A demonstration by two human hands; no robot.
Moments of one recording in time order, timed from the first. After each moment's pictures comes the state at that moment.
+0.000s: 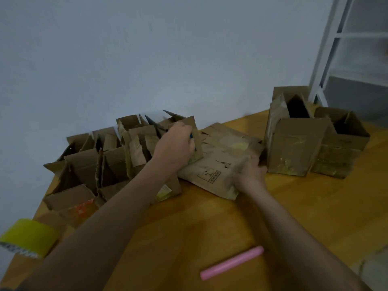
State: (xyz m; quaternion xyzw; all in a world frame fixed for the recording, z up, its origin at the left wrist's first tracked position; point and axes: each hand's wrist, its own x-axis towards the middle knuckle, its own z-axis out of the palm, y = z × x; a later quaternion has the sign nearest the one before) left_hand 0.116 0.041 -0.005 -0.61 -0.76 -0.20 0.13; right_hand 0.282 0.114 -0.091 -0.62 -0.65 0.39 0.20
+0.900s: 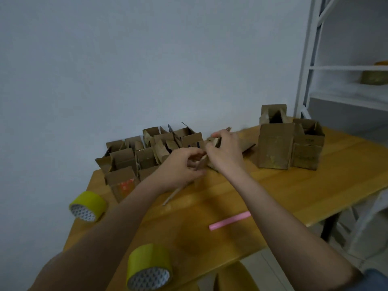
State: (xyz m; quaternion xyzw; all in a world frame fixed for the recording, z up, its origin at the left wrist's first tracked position) left_hand 0.195 -0.131 0.041 -0.66 -0.69 -0.29 -0.09; right_hand 0.306 -0.039 0.029 -0.38 -0.76 0.34 0.41
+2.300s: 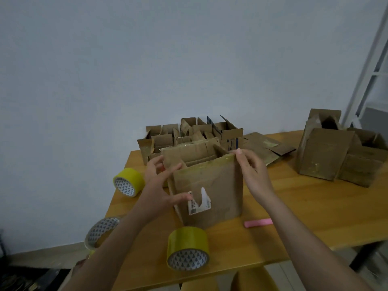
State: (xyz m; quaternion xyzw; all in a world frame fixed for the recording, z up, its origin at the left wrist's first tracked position) left_hand 0.097 -0.256 -0.051 -0.52 -0.74 -0.42 0.00; right_hand 0.270 -0.055 -0.044 -0.22 -0.75 0.46 0.43
